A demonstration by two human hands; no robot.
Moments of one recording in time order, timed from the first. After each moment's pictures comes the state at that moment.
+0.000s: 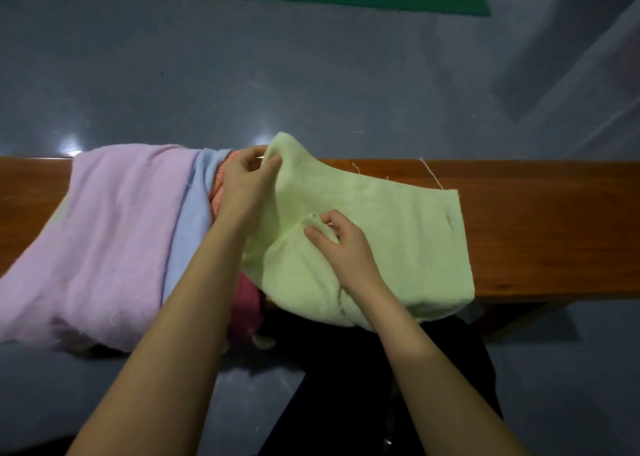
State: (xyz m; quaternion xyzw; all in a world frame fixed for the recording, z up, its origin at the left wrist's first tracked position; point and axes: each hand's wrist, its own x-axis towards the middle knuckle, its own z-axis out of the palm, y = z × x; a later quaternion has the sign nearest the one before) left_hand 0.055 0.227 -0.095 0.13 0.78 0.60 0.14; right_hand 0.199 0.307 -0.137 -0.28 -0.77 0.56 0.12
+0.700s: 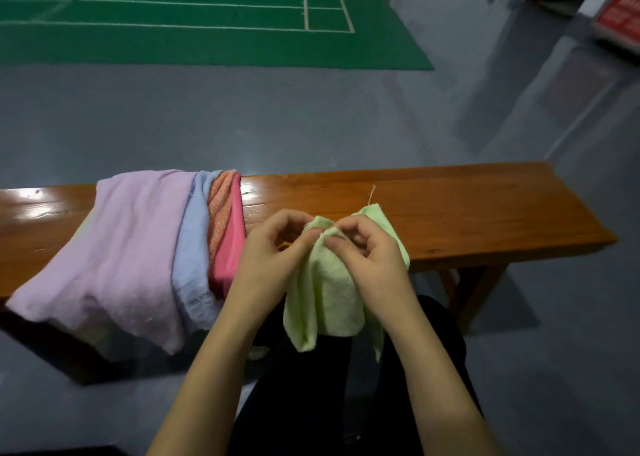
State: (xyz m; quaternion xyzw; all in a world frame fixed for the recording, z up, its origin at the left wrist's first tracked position) left_hand 0.237 0.157 -0.025 0.33 0.68 0.63 0.16; right_hand 0.339 0.261 -0.023 -0.20 -0.73 0.60 0.27
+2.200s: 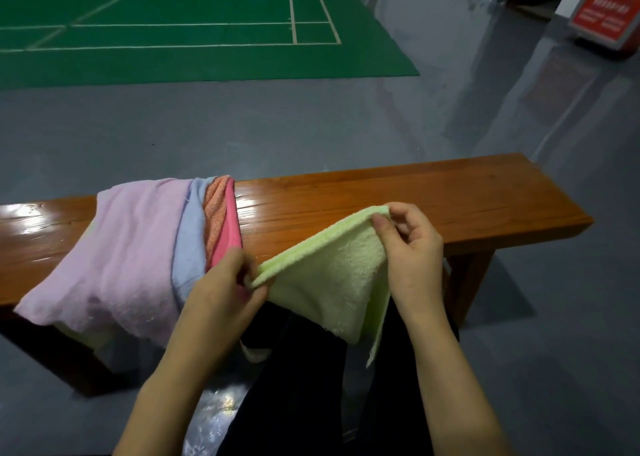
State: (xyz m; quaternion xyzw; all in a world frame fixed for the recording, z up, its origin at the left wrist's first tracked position) left_hand 0.257 0.084 -0.030 0.41 0.82 0.39 -0.01; right_hand 0.382 0.265 -0.010 -0.29 -0.65 0.55 0.43
